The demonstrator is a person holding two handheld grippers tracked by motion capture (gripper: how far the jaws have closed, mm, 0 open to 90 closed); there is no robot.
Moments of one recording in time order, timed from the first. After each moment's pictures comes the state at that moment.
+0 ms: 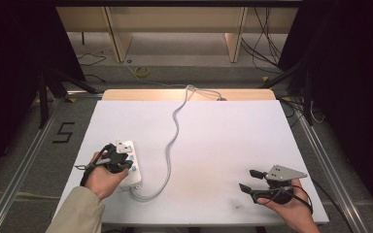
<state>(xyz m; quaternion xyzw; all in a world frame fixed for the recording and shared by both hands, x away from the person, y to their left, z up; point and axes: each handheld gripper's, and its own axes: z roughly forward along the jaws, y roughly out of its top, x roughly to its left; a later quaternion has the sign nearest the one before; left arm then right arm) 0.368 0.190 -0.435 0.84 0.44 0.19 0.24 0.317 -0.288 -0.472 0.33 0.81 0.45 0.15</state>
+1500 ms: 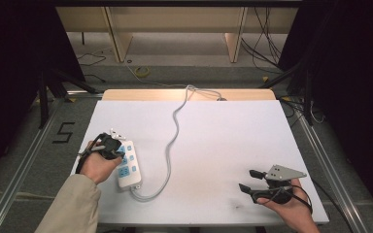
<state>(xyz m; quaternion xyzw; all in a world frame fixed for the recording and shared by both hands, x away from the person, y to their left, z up) 0.405 0.212 -0.433 0.84 0.47 0.19 0.21 0.318 -0.287 -0.472 0.34 0.81 0.45 0.15</state>
